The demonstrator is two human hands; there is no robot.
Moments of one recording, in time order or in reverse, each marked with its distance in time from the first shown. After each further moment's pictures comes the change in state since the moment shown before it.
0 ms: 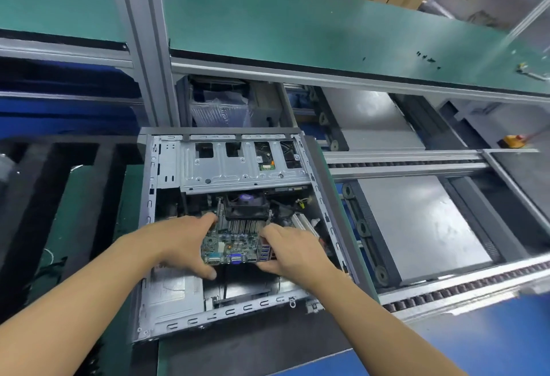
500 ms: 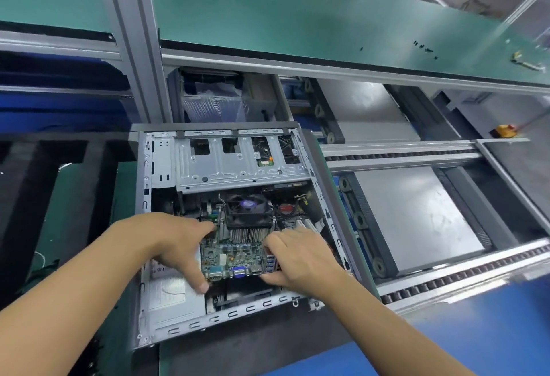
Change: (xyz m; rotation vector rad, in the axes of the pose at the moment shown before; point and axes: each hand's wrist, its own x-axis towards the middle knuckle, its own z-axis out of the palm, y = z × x) left_hand 0.001 -0.001 -0.027 0.083 -0.282 0.010; right_hand -0.013 -0.009 -0.017 -0.180 0.108 -0.103
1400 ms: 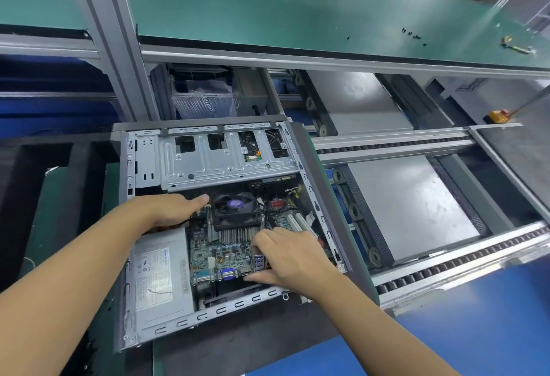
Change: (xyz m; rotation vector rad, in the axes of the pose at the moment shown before) left_hand 0.034 -0.006 -0.016 -0.562 0.193 -0.305; right_hand -0.012 -0.006 -0.006 0.128 -0.015 0.042
